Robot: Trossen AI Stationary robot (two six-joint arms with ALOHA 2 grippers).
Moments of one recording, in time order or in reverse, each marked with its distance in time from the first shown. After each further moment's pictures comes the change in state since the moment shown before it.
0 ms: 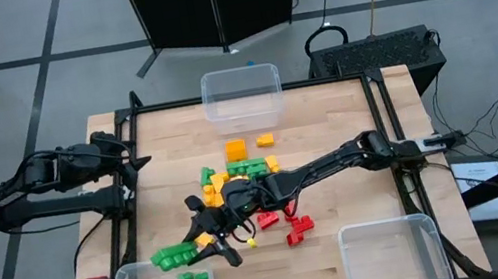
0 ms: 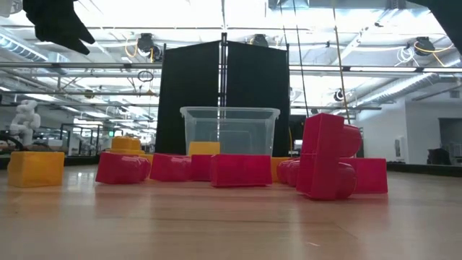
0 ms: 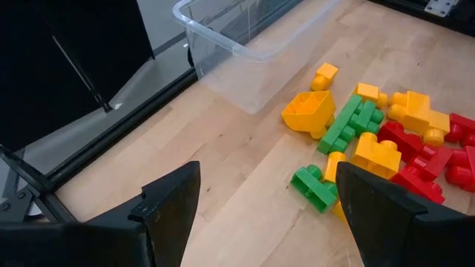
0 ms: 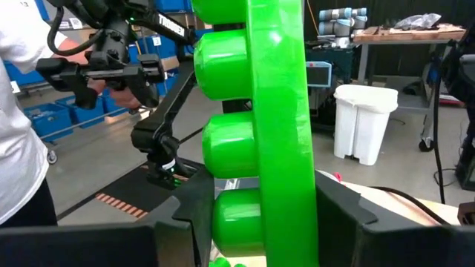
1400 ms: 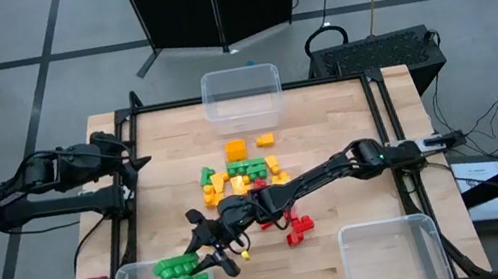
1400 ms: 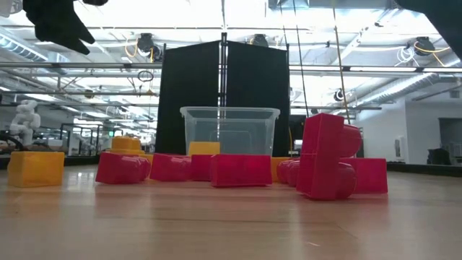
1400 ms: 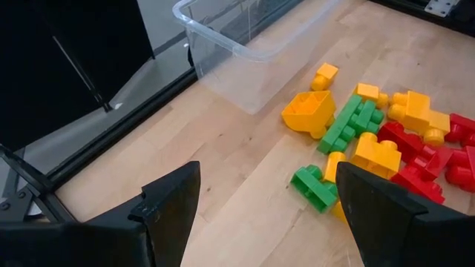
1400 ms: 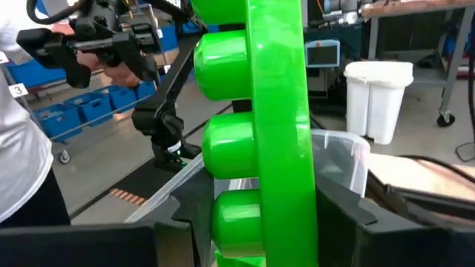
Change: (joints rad) left arm 0.000 0.000 0.000 0.000 0.000 -0.001; right arm 0.023 0.100 -0.001 0.067 0.006 0.071
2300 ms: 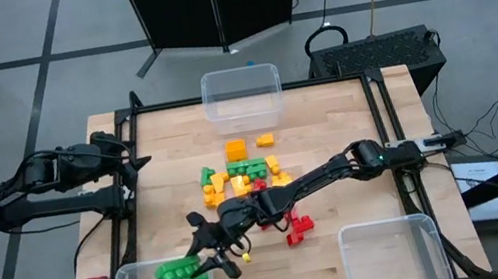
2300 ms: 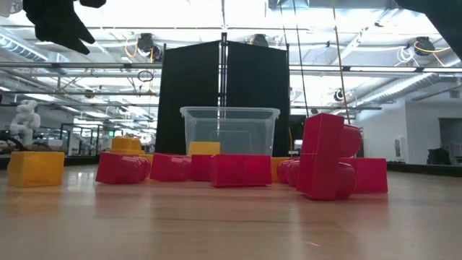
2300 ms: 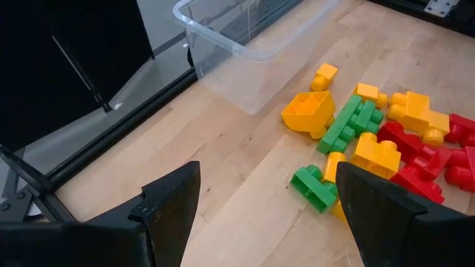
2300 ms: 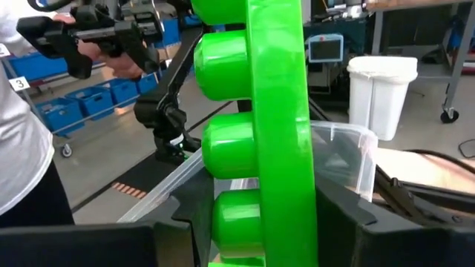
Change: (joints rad) left arm 0.001 0.000 0.000 0.000 0.000 0.000; right arm 0.007 0.011 0.000 -0.006 -0.001 -0.011
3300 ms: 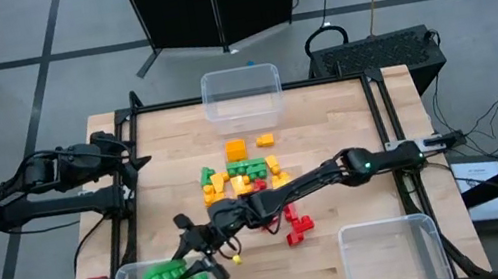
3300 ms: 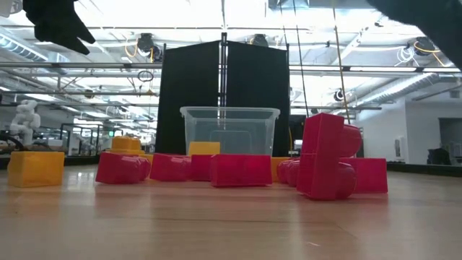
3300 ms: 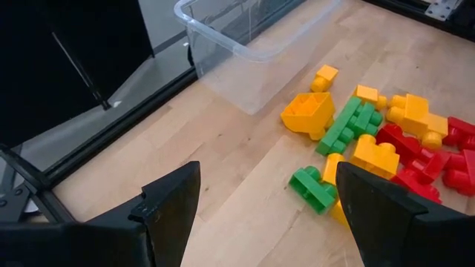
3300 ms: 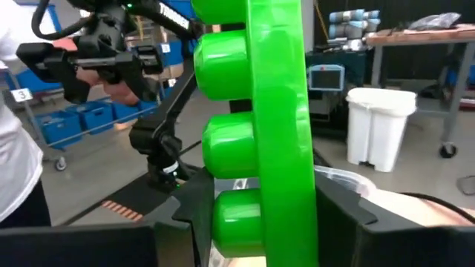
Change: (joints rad) left arm 0.000 0.000 0.000 0.000 0.000 -0.019; right arm -0.003 0.146 0.269 -0.034 -0.022 -0.025
